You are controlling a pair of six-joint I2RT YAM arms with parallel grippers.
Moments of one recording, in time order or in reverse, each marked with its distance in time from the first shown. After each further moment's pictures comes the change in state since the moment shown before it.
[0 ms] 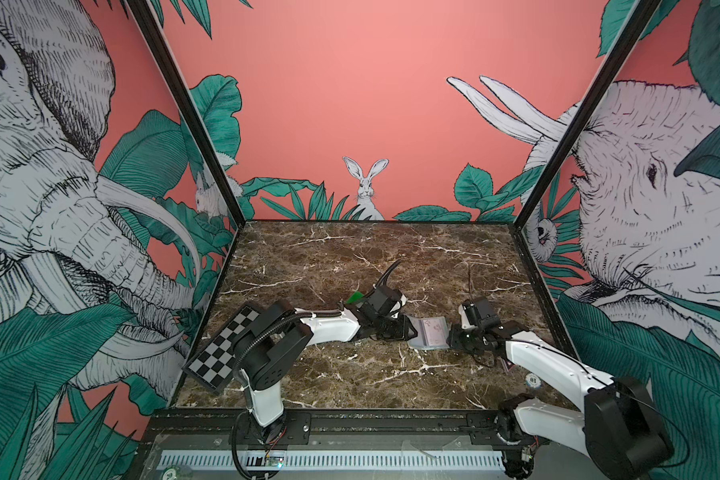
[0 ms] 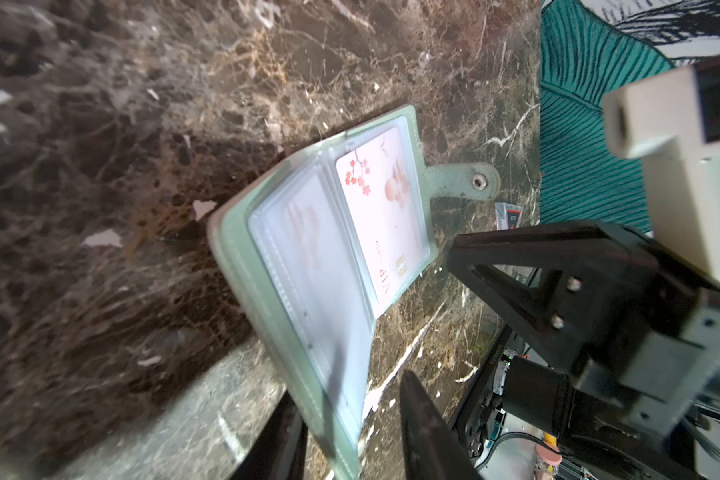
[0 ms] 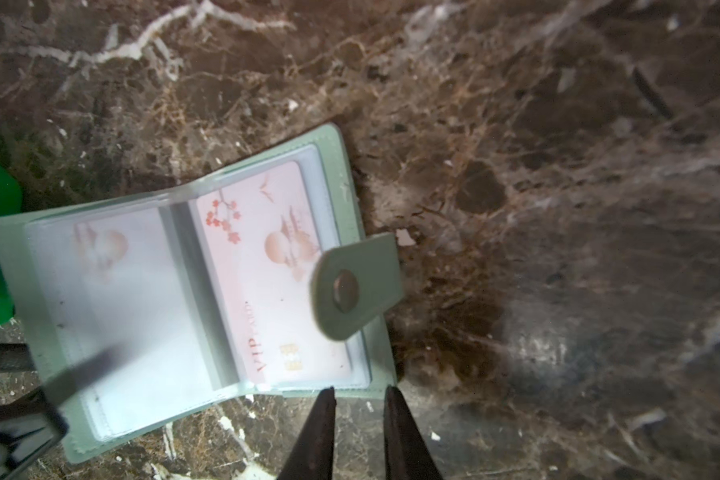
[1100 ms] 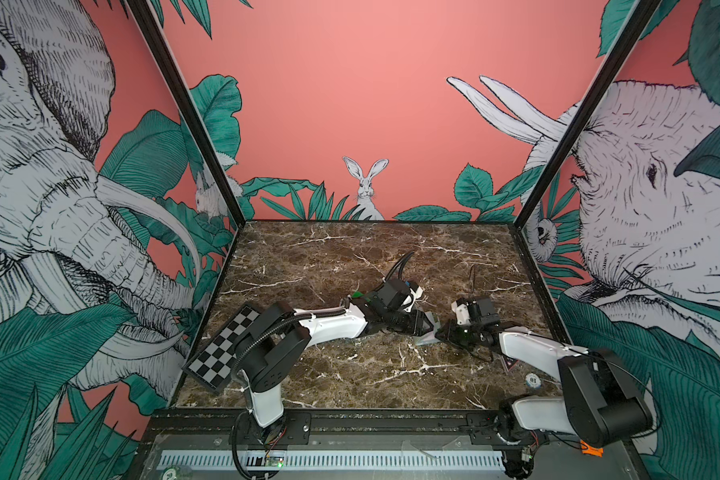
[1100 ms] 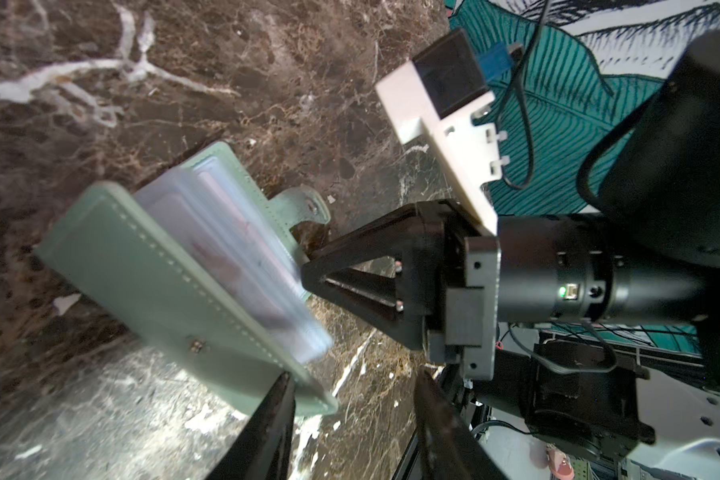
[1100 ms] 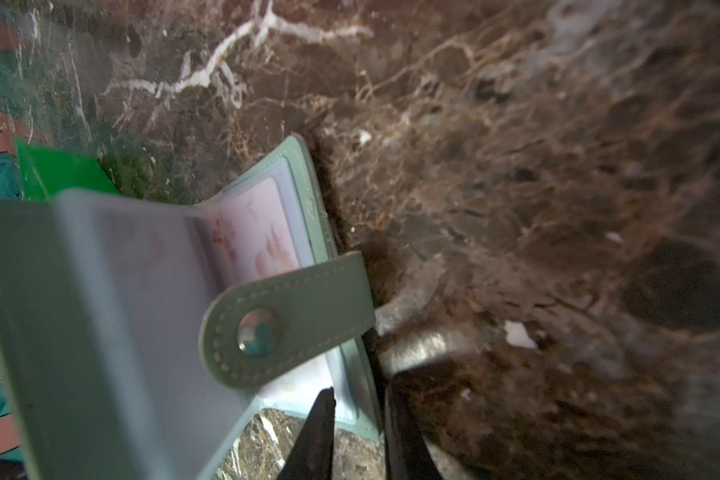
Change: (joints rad) left arm -0.048 0.008 0.131 -0.020 0.013 0.097; right arm -0.072 0.169 -0.039 0.293 -0.274 0.000
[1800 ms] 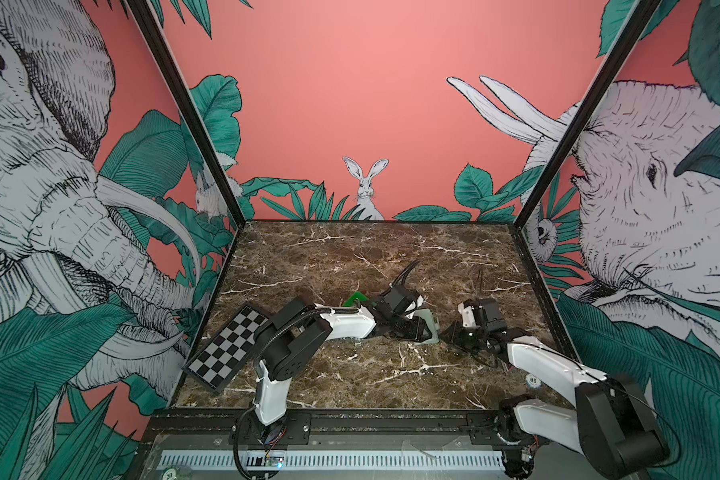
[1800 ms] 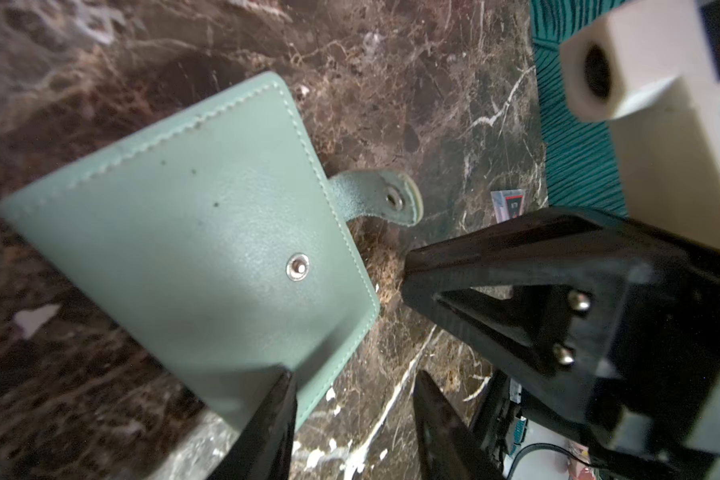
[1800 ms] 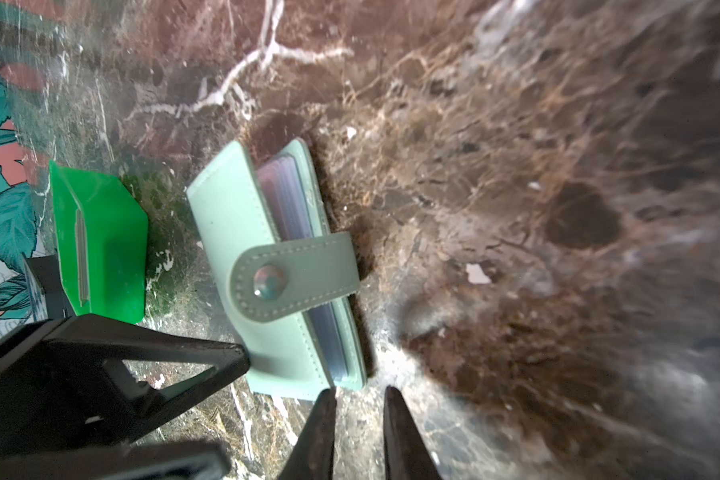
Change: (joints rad) left arm -0.005 0.128 0.016 0.006 -0.010 -0.002; right arm 0.000 -0.174 -0.030 -0.095 0.071 0.061
